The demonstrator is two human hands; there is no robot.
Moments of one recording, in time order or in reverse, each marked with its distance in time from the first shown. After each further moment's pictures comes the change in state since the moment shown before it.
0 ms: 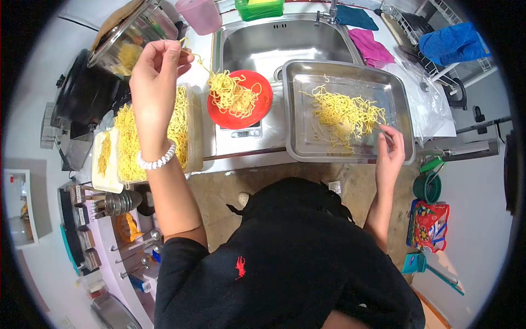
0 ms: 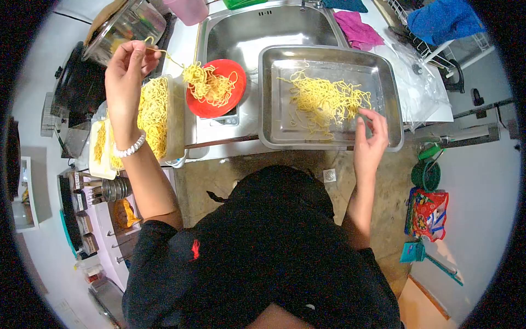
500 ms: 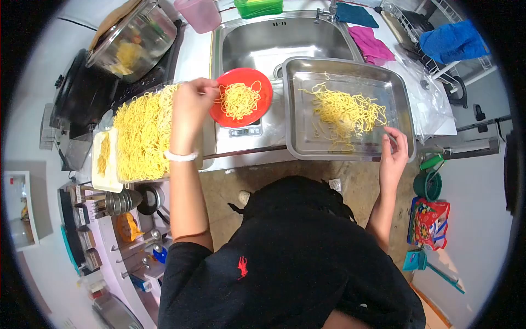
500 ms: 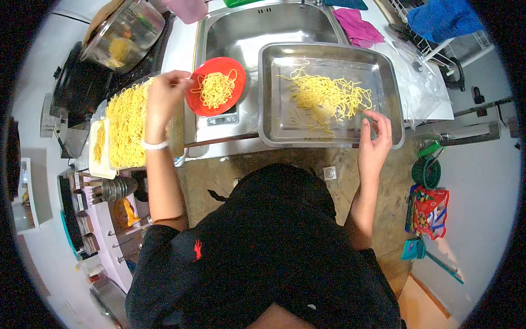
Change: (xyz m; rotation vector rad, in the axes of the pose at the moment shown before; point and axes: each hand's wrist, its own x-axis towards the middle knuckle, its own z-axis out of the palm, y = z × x) left_hand -0.026 -0.079 0.018 0.493 -0.181 -0.135; right_hand -0.004 0.008 -0.011 -0.053 -0.052 0.048
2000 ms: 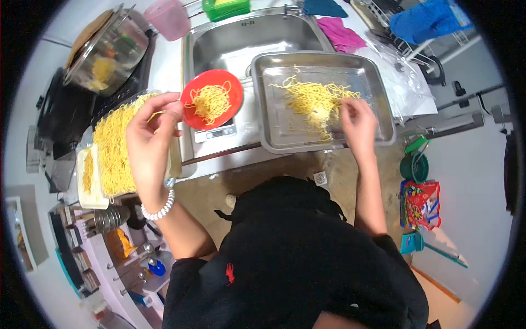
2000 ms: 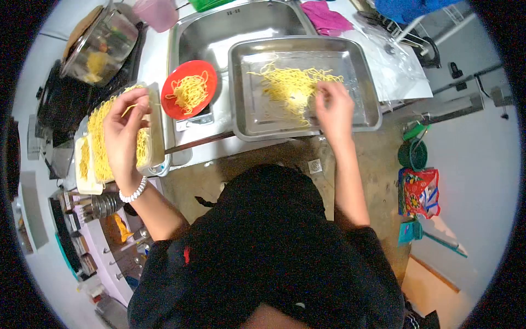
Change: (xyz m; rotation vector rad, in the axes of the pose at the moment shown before) left_hand -0.071 0.071 -0.035 -0.468 0.038 -0.044; right_hand 0.025 -0.018 0.028 -0.096 -0.105 -0.095
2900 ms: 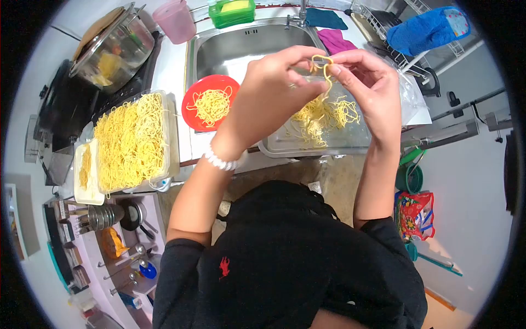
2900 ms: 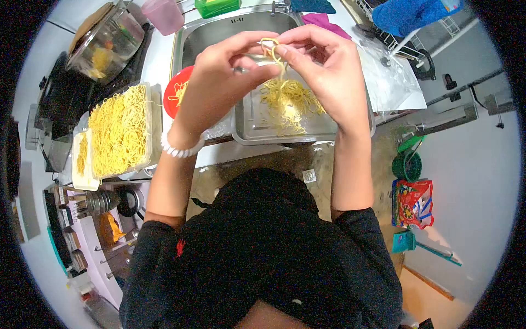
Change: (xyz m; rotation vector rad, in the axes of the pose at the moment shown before) left_hand 0.025 0.043 0.130 -0.182 -0.372 0.544; right_hand 0.062 -0.130 -0.055 0.582 -0.260 -0.238
